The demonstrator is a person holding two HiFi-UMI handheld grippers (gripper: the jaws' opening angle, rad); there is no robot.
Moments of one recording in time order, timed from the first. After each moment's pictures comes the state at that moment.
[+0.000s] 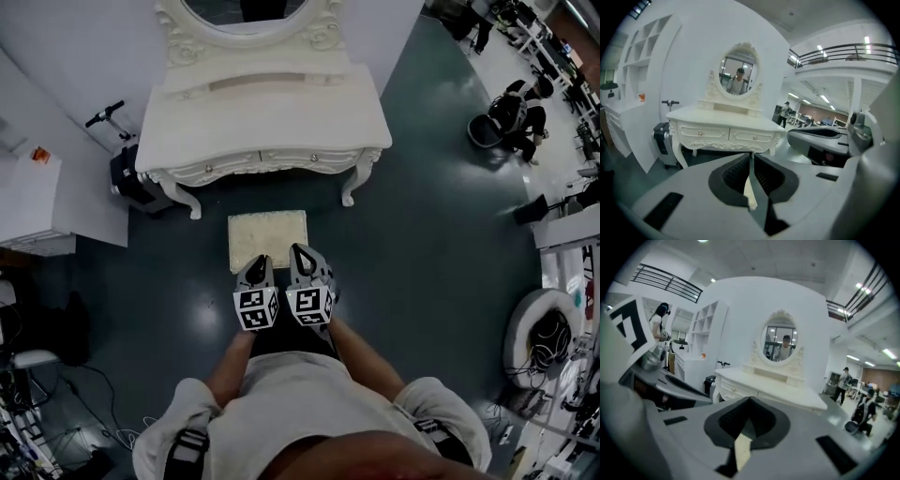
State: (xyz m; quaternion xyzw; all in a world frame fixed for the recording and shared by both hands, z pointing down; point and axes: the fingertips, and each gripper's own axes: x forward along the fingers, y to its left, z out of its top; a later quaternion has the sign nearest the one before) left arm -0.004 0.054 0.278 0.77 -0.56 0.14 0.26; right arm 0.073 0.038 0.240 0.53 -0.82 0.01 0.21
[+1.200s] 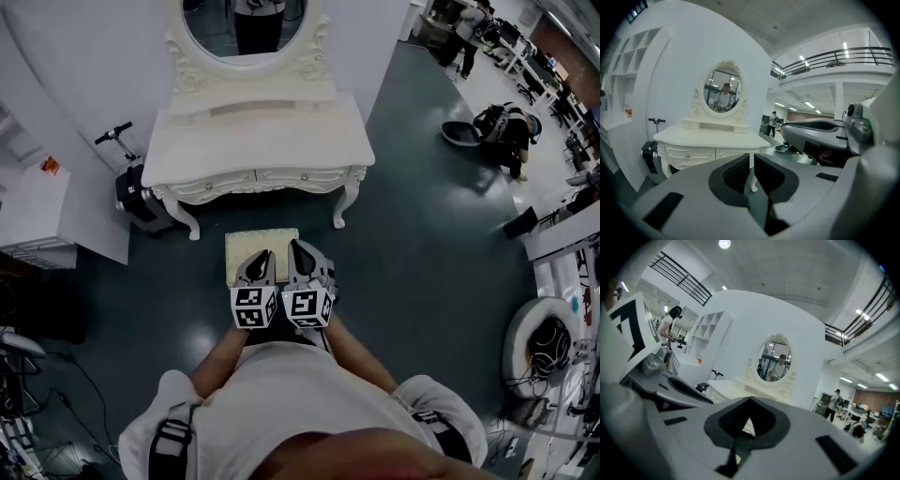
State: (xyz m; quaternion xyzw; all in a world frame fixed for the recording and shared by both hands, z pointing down) left arm 0.032 0.063 0.177 0.83 -0.52 0.10 0.18; right arm 0.090 0.058 0.126 0.55 -0.81 -0.10 0.18
